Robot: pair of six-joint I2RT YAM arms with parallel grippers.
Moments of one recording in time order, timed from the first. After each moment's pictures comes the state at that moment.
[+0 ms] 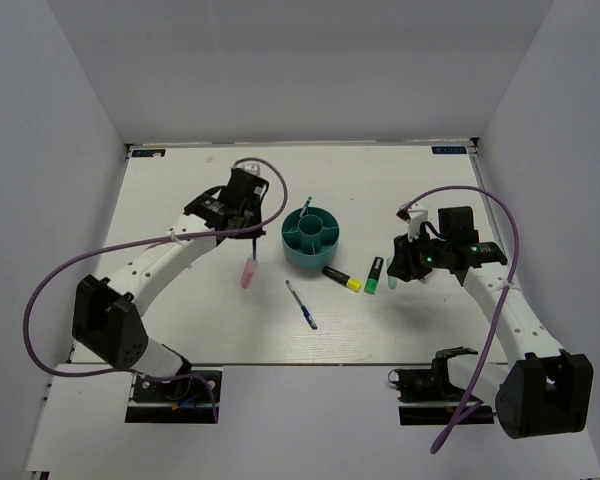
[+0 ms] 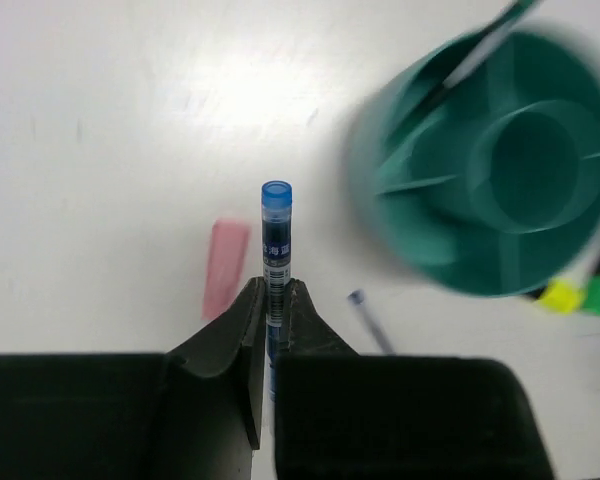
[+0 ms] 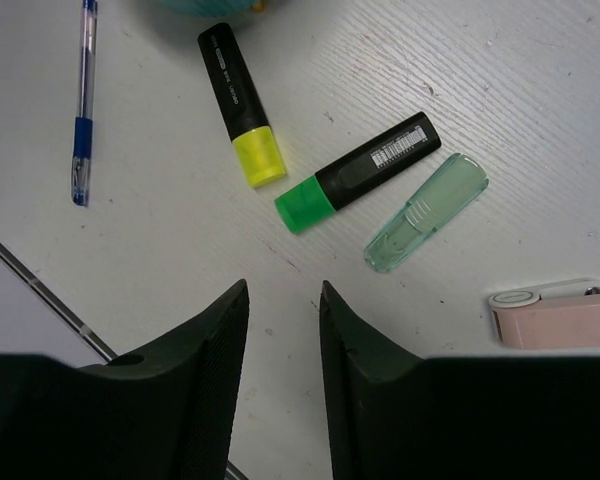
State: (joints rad) left arm -0.54 1.49 1.24 -0.74 -0.24 -0.49; right arm 0.15 1.08 0.80 -0.67 -0.55 -0.27
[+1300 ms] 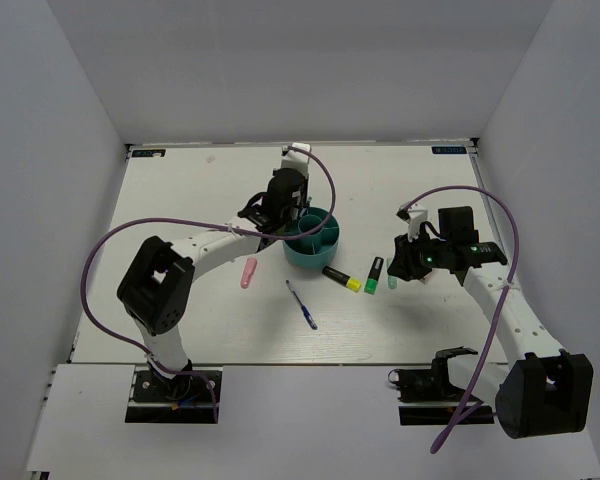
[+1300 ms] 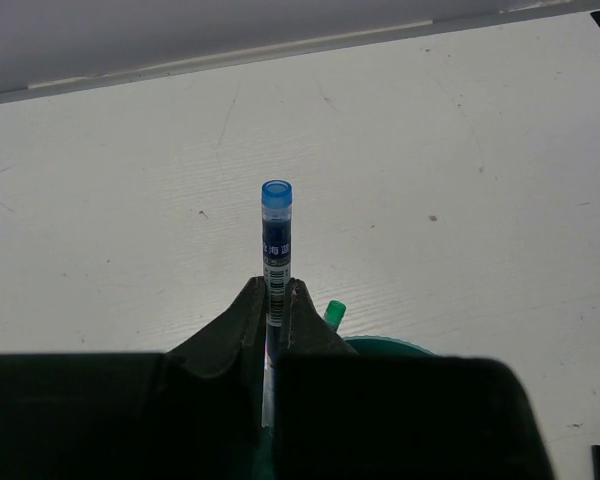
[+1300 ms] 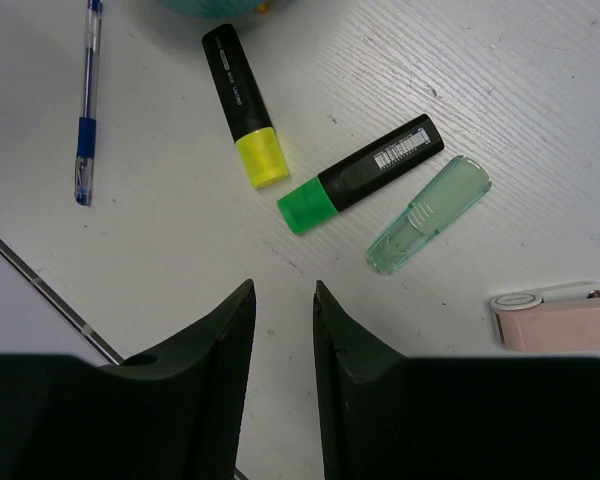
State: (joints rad) left arm -0.70 1.77 1.25 0.22 -0.44 -0.15; right arm 0.15 1.08 0.80 -0.67 -0.56 -0.27
